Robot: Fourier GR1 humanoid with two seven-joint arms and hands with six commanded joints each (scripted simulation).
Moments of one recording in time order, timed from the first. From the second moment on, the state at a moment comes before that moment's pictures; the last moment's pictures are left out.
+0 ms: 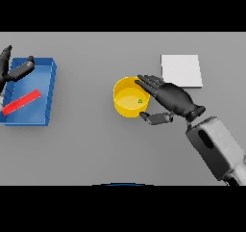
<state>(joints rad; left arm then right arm) -0.58 0.85 -0.56 -1.18 0.20 0.24 0.49 -0.39 -0.38 0.43 -1.49 0.67 0.26 -0.08</state>
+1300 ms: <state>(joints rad) -0.61 0.86 -0.56 -1.14 0.20 0.22 0.48 -0.69 -0.30 0.64 -1.08 0.80 0.45 -0.17</state>
